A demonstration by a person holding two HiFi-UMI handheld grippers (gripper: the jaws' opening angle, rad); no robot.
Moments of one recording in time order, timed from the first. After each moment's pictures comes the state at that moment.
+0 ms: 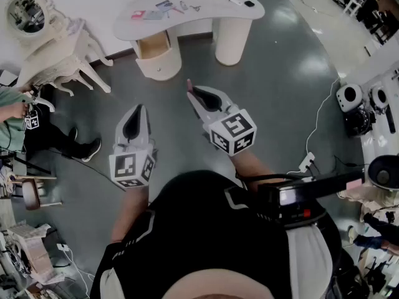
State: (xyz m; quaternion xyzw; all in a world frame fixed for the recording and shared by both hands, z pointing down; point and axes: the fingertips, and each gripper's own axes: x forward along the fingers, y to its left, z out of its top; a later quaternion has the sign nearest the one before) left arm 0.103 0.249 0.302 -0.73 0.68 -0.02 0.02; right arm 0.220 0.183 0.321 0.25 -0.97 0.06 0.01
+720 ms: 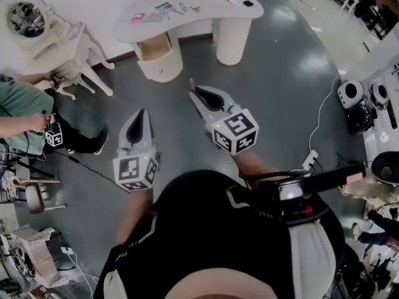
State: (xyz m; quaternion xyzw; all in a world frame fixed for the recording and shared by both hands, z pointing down) left arm 0.105 0.265 0.314 -0.73 0.69 -0.01 0.00; right arm 0.225 0.190 0.321 0.26 -0.96 0.06 0.01
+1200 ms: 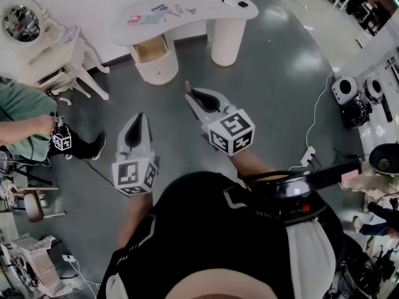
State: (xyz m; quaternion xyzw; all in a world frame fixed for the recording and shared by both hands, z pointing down) left arm 0.084 0.279 0.313 -0.74 0.67 0.00 0.00; right arm 0.198 0.204 0.323 0.26 -0.96 0.07 0.02
